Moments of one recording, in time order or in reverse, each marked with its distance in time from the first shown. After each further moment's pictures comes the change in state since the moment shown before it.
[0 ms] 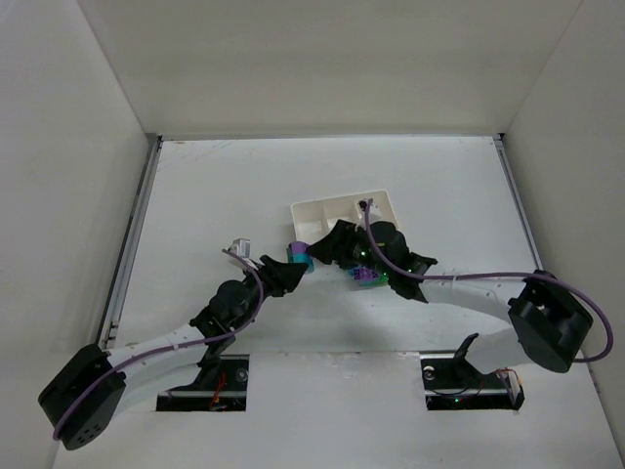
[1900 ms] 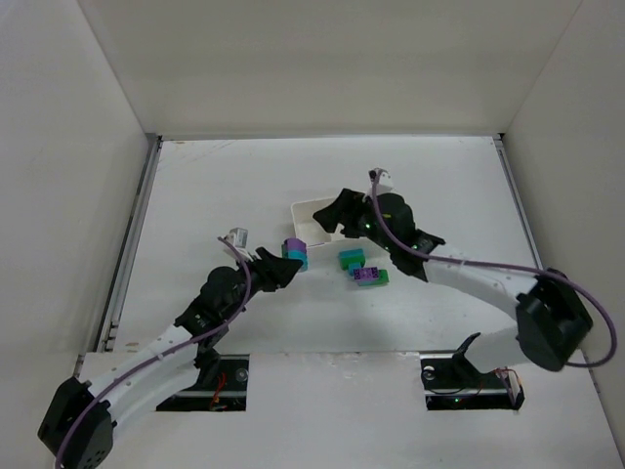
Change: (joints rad) left arm 0.153 -0.185 0.126 -0.386 0.172 0.064; right arm -0.118 0.052 0.205 -0.134 0.074 -0.157
